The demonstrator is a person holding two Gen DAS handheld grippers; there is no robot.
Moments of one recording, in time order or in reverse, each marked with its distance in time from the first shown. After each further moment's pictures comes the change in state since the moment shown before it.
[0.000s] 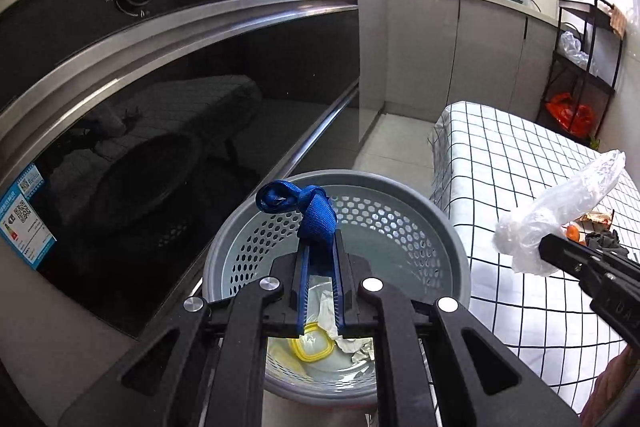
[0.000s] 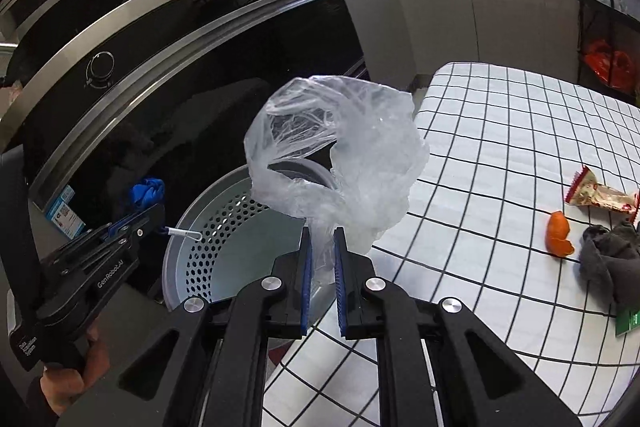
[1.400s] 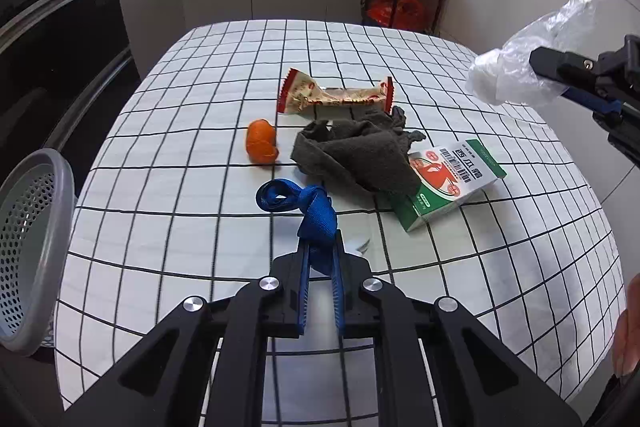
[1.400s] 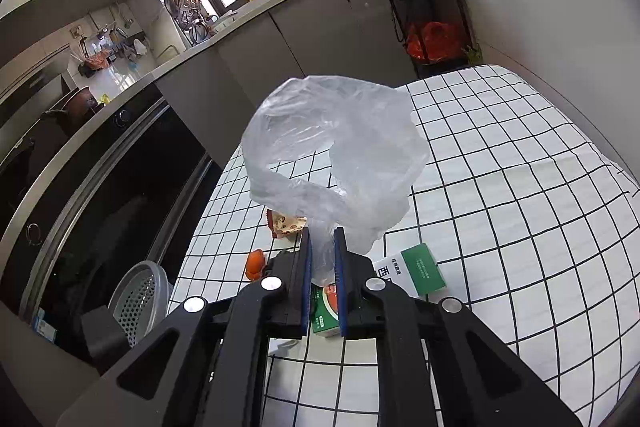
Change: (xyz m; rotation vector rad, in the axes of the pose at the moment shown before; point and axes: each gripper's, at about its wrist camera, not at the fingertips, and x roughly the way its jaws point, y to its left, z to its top) left arm -0.014 -0.306 -0.083 0.290 0.170 -0.462; right arm -0.194 -0.253 -0.041 0.393 -0.239 -0.272
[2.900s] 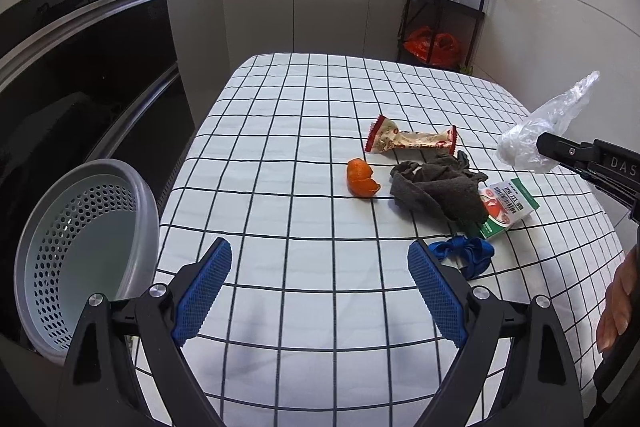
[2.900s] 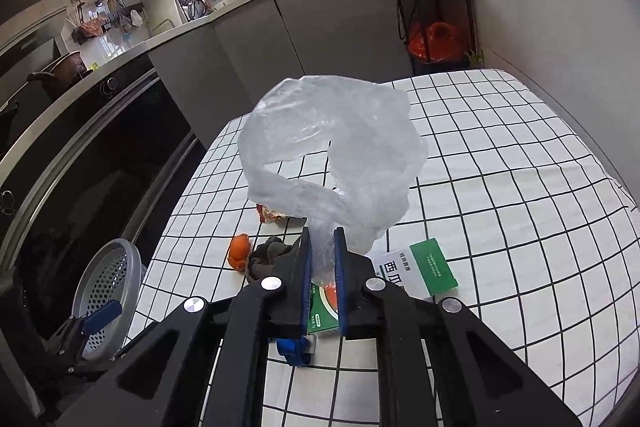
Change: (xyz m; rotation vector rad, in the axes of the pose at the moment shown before) left arm -0.039 0.061 0.004 -0.041 -0.088 0.075; right arm 0.024 0.017 -0.013 -0.084 0.022 -0.083
